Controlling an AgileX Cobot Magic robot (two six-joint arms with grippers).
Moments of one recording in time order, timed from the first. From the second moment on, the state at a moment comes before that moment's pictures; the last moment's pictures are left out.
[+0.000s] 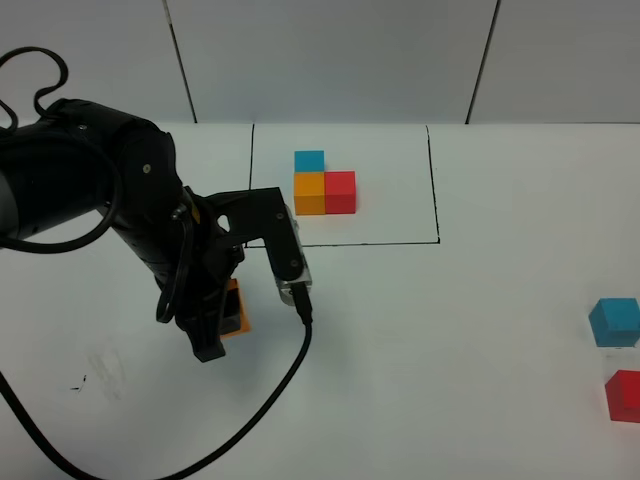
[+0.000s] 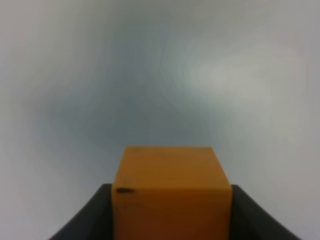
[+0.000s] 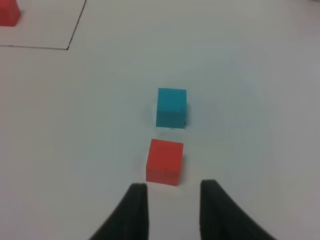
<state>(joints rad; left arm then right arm) -0.55 1.74 -1.21 -0.06 0.84 0.82 0.03 0.01 -0.50 -0.06 1.07 0.00</state>
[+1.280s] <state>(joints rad) -0.72 2.08 -1.42 -0.04 0.78 0.82 0.03 0.01 -0.50 -0.06 1.07 0.00</state>
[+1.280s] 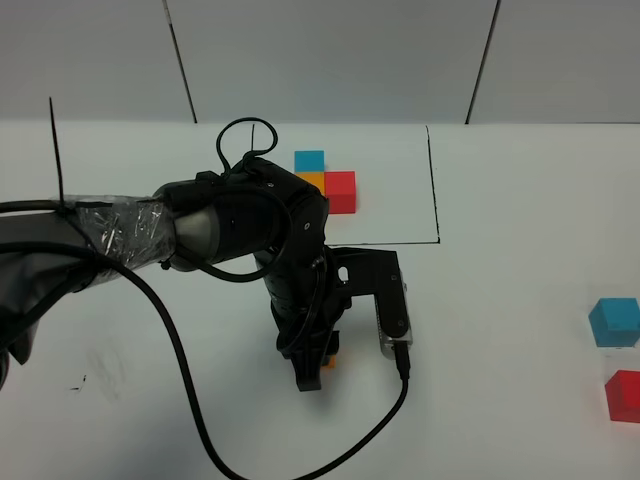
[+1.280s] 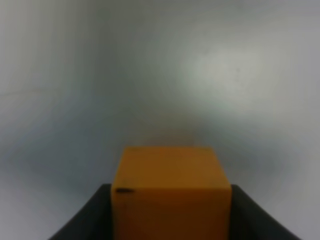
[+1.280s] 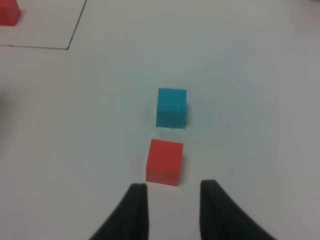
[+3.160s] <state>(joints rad) -0.72 2.03 -1.43 -0.04 0.81 0.83 0.03 0.01 -0.50 -0.06 1.07 0.00</state>
